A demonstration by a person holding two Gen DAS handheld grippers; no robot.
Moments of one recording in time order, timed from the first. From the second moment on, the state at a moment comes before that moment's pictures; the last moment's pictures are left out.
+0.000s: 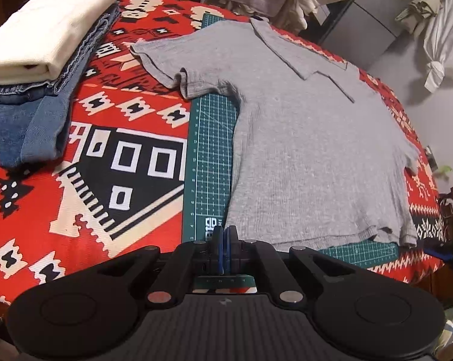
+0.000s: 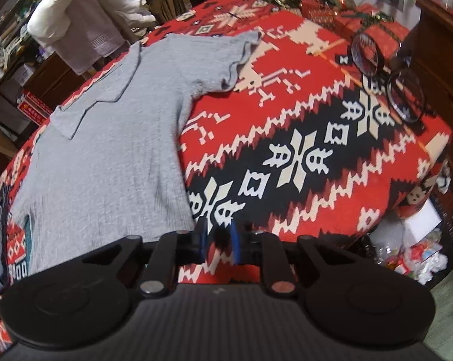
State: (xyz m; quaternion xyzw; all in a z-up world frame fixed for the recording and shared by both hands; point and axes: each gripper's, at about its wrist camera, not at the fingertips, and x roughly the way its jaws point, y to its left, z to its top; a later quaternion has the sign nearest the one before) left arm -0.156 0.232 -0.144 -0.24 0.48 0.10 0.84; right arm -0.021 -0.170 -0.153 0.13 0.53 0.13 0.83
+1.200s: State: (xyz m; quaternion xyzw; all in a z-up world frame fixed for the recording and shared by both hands) left arm -0.148 0.229 -0.147 -0.28 0.48 0.07 0.83; right arm -0.017 -0.045 -0.157 0.02 0.49 0.25 0.84
